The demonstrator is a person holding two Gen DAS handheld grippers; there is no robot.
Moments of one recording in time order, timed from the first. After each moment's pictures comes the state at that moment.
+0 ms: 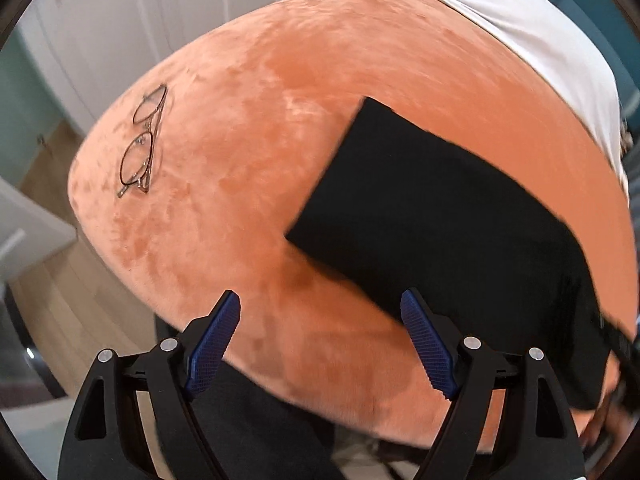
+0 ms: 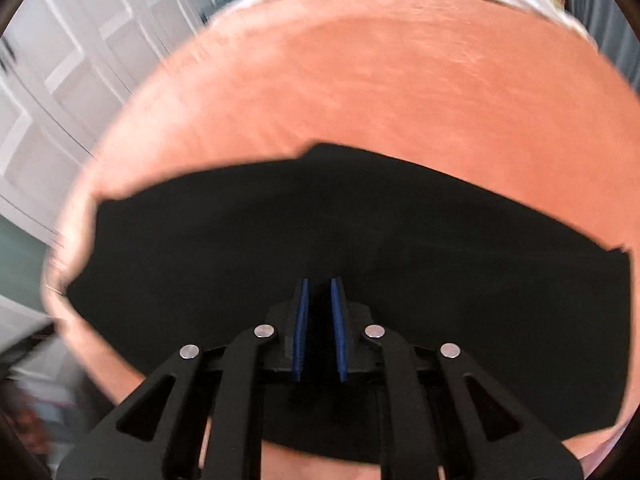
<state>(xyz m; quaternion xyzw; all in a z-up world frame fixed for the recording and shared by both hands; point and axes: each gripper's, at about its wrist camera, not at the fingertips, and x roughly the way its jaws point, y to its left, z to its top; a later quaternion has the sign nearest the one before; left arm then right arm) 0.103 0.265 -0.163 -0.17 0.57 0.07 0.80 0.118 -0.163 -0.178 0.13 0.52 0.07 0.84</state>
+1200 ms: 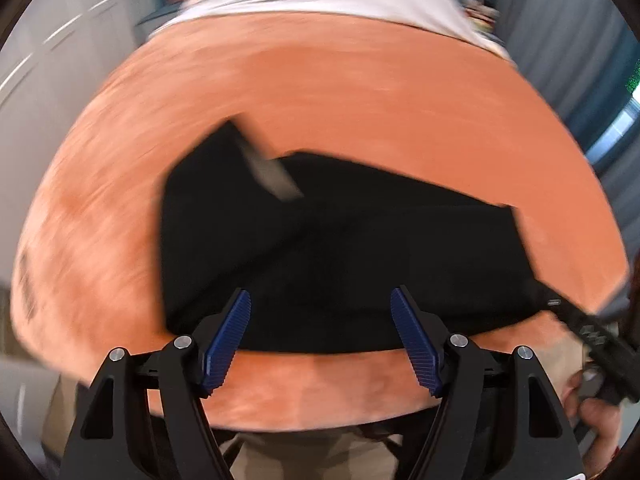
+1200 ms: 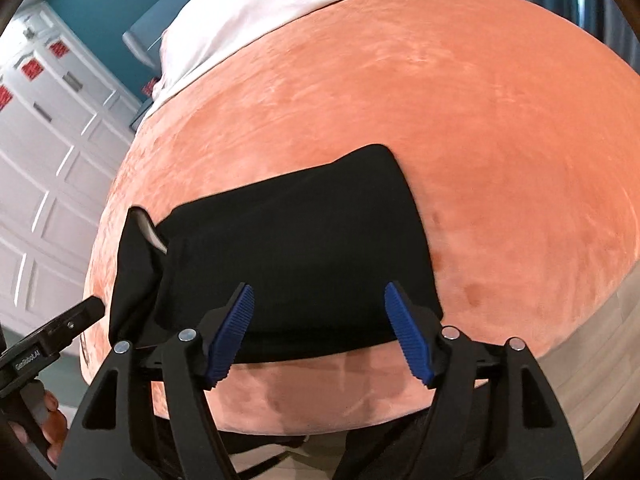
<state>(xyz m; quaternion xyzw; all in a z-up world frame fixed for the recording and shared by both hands) 0.060 -0.005 -0.085 0.02 0.54 -0.13 0.83 -0.017 -0.348 -0.158 0.27 0.46 -0.04 0.84</state>
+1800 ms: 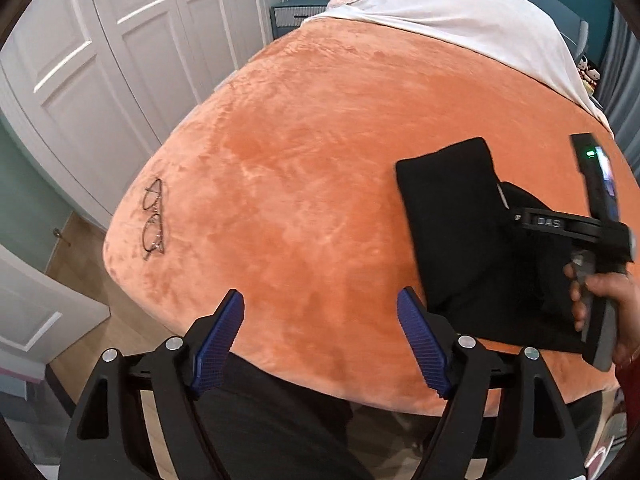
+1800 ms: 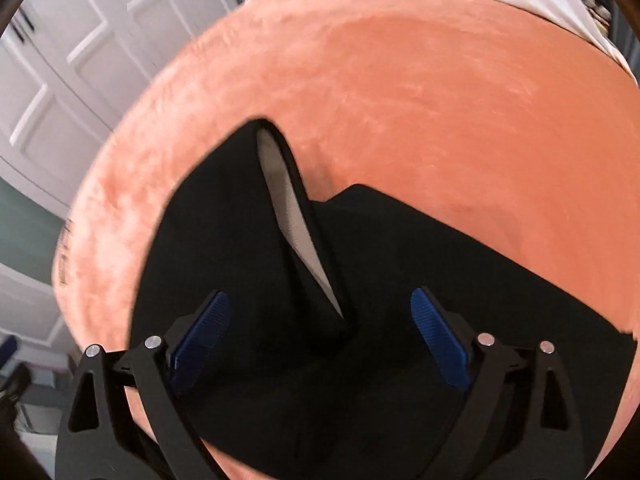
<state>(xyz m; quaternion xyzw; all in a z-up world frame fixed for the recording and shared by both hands) 0.052 0.186 -0.083 -0.01 0.51 0.03 0.86 0.189 -0.131 -0.201 0.06 0.56 0.12 0.81</state>
